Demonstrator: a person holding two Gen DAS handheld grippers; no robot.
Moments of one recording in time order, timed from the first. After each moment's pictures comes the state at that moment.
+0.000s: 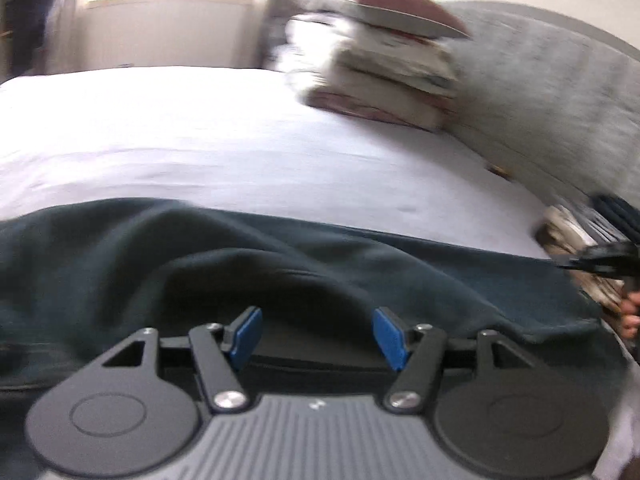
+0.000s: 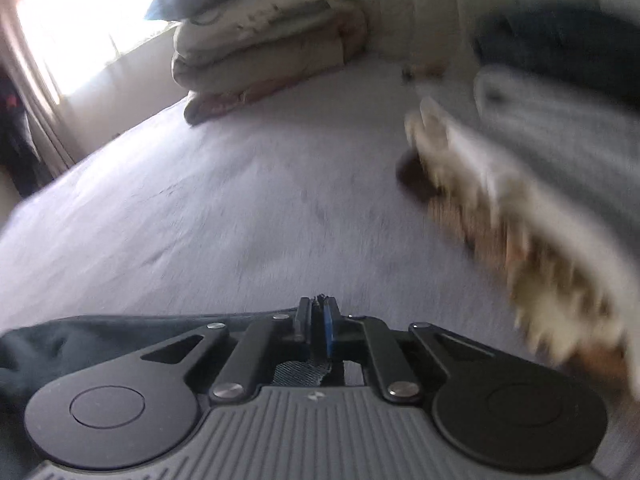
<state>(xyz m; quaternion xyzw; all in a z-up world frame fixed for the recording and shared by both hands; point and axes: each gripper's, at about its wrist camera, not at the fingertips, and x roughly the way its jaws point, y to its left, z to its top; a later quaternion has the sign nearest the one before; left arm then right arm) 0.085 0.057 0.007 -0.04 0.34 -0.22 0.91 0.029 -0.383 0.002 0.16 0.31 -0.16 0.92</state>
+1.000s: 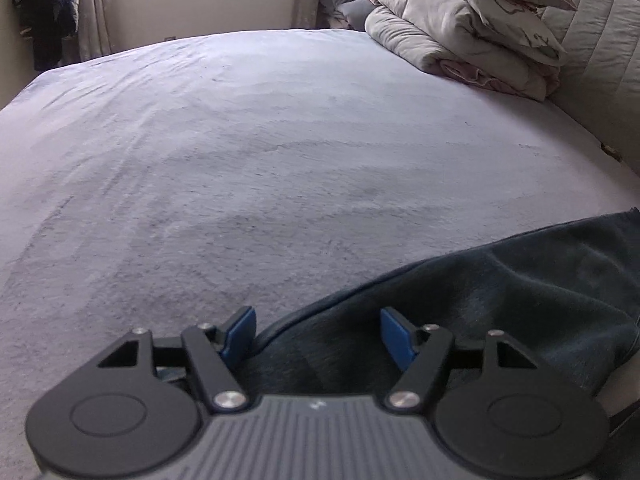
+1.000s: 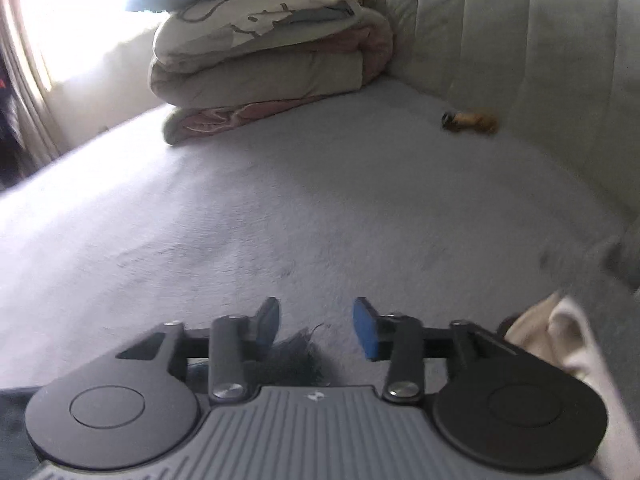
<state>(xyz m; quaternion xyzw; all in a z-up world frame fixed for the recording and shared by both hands) 0.260 0.174 -0.014 0.04 0.40 -0.17 0.90 0.169 -0.480 -0.006 0.19 0.32 -0.14 0.92</state>
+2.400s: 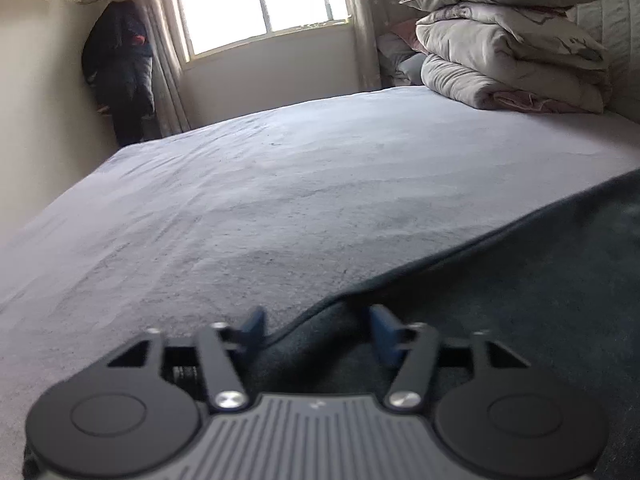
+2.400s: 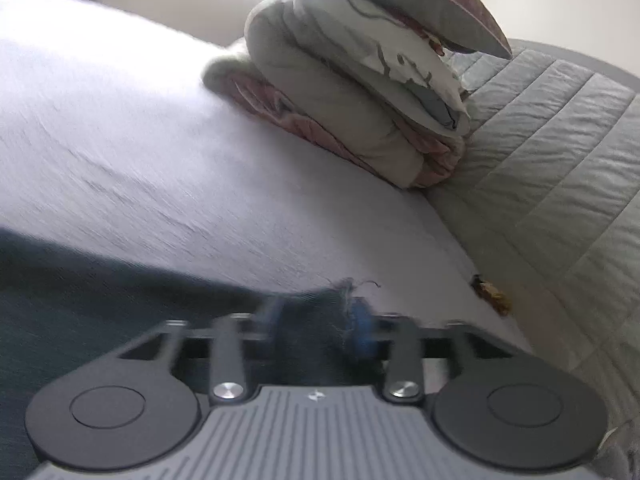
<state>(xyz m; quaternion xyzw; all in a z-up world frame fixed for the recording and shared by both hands) 0.236 0.122 -0.044 0.10 0.28 -0.03 0.95 0.288 -0.323 -0.048 -0.20 0.30 -0.20 0.91</state>
